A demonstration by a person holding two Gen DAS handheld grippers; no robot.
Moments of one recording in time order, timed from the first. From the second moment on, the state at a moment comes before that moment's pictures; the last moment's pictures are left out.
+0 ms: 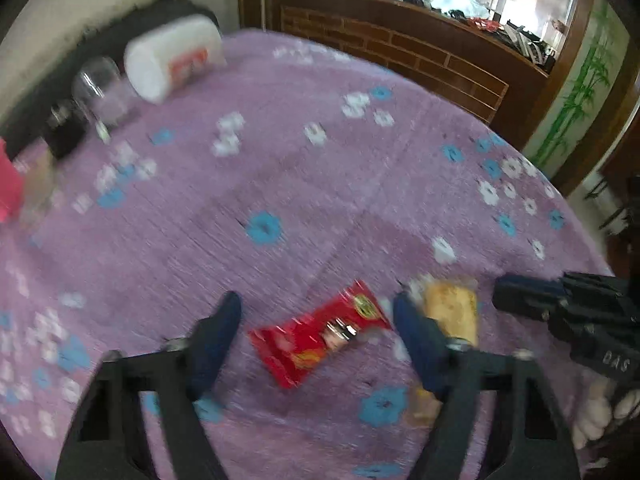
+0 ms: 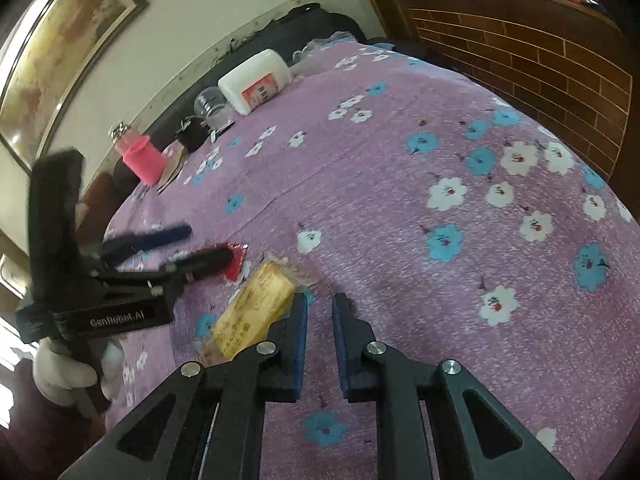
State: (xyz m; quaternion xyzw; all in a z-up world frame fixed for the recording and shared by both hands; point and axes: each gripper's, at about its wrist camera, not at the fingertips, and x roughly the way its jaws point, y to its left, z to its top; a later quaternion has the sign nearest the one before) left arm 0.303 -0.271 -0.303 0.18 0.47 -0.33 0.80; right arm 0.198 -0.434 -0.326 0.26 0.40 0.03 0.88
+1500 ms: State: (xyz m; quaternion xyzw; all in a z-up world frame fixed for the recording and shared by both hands) left arm 0.062 0.029 -0.196 -0.13 0.33 -0.15 0.92; right arm 0.196 -0.343 -0.289 0.14 0.43 -0.01 0.89
